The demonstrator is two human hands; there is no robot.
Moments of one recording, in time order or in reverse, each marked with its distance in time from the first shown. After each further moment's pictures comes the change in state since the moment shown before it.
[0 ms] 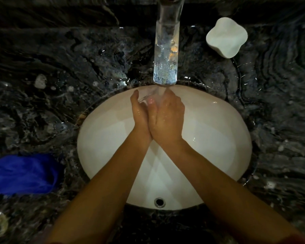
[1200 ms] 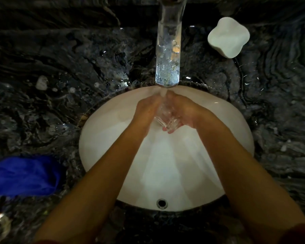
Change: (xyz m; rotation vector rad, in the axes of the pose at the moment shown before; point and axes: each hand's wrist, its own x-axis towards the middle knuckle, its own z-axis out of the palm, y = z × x) left_hand 0.003 0.011 0.003 0.863 0.001 0.144; right_hand 0.065 0.025 -0.046 0.549 -0.896 0.716
